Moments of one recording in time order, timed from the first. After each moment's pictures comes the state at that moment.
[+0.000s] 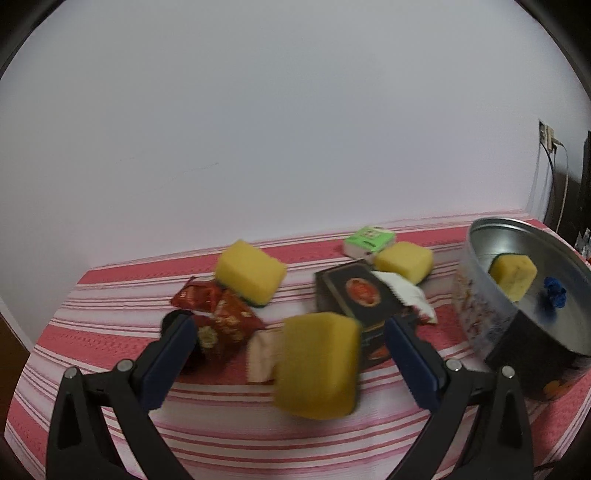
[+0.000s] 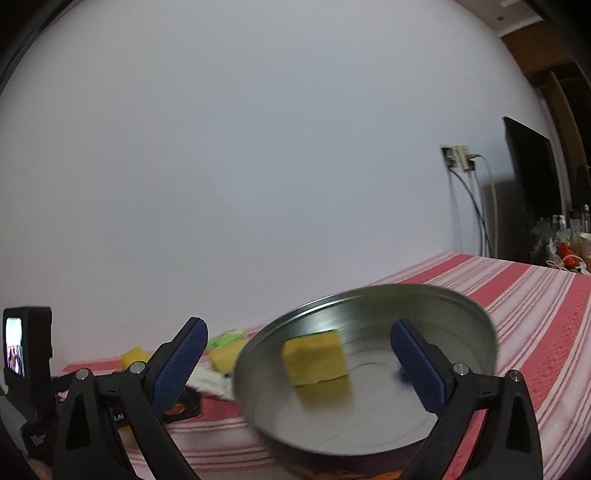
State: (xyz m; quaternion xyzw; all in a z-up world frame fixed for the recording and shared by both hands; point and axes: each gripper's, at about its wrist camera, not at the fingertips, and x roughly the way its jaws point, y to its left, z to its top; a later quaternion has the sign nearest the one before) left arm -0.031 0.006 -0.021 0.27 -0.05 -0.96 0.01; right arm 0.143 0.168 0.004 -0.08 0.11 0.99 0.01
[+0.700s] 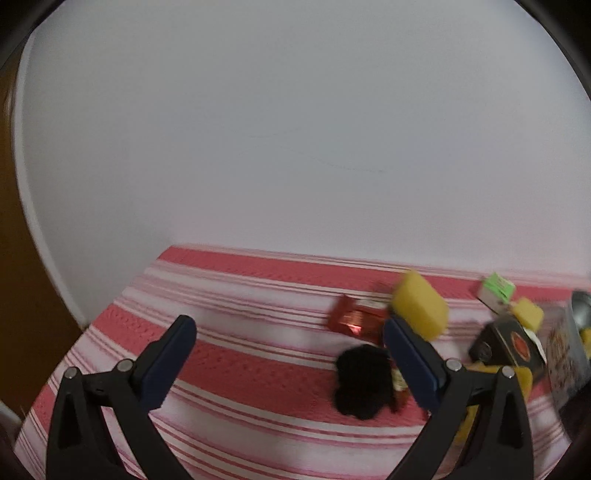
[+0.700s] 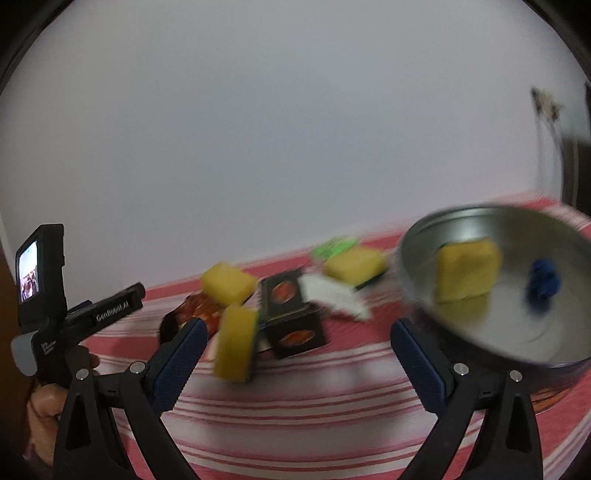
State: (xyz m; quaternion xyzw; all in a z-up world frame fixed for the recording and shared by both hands) left arm -0.057 -0.138 -0.007 0.27 0.05 -0.95 0.15; right arm 0.102 0.060 -0.020 -0.24 0.12 0.95 -0.13
